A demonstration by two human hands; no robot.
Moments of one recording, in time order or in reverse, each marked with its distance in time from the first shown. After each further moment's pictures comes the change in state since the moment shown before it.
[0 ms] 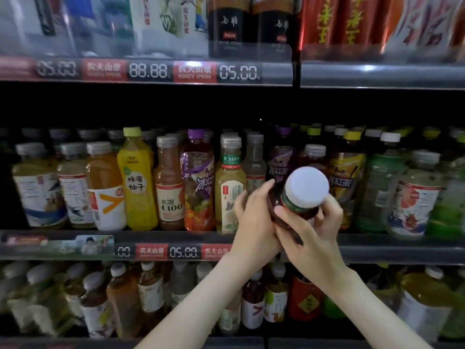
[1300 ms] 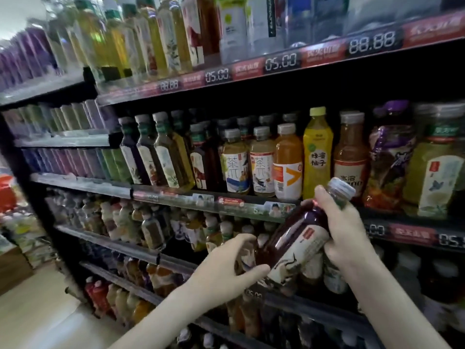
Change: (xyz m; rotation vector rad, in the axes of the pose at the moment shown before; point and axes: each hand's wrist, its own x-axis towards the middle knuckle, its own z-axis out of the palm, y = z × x) left_hand -0.173 -0.090 -0.334 0.258 -0.468 -0.656; right_hand 0.068 -0.236 0.146 1.385 -0.120 1.552
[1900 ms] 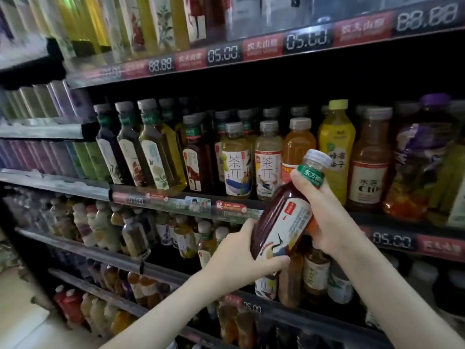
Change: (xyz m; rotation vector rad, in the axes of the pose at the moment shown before) left_hand 0.063 -0.026 -0.005 -0.209 -0.012 0.007; right_hand 0.044 0.021 0.052 -0.210 -0.157 -0.030
